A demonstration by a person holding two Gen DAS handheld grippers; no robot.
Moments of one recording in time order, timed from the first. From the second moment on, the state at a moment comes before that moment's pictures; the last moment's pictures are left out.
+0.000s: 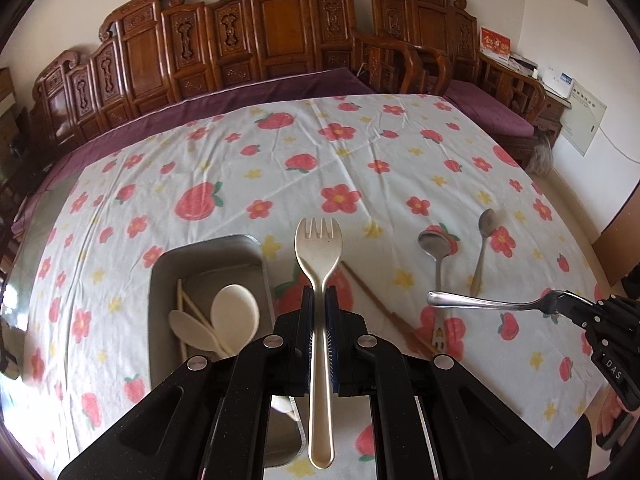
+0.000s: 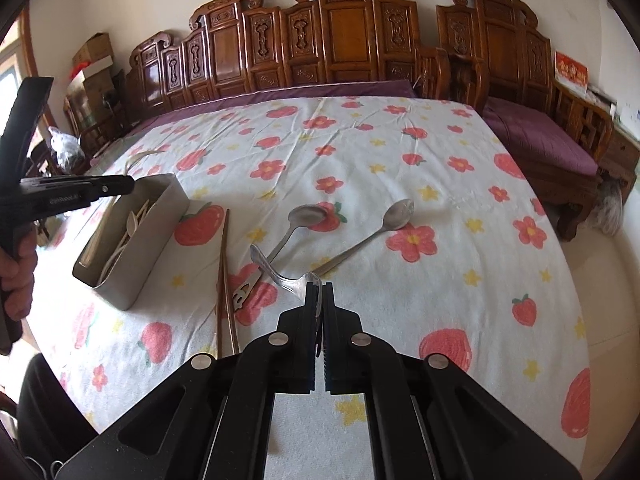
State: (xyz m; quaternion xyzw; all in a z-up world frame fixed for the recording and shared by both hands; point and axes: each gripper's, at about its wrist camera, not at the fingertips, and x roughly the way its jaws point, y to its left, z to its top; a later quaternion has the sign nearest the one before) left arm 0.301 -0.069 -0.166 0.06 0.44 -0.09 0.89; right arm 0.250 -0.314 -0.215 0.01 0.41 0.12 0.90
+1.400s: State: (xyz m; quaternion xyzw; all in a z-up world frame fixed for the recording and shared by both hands) left arm 0.247 0.089 -0.170 0.00 0.42 -0.05 0.91; right arm 0.298 -0.100 -0.167 -0.12 0.37 0.17 0.91
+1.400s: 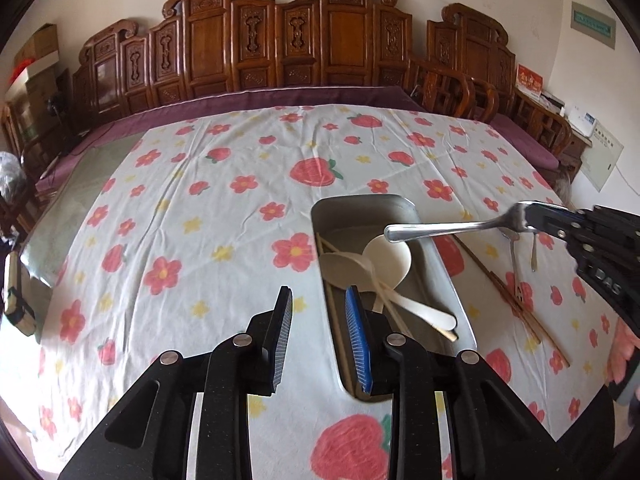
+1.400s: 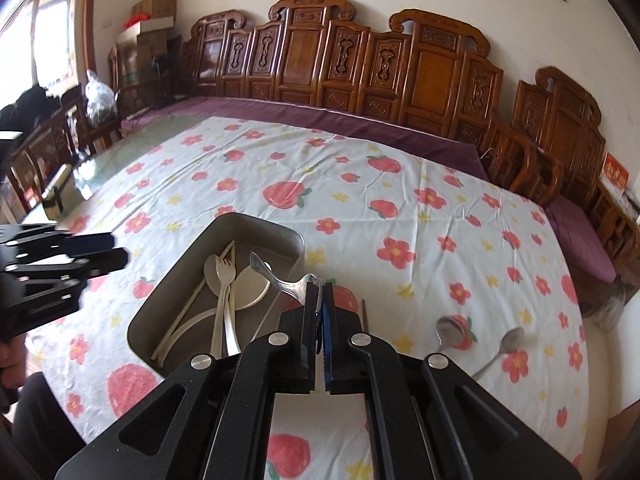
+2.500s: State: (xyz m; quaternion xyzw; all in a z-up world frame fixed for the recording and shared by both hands) left arm 0.211 0.104 -0.160 -0.01 0.39 -0.07 0.92; right arm 0.282 -0.022 -0.186 -0.15 0.40 0.16 0.89
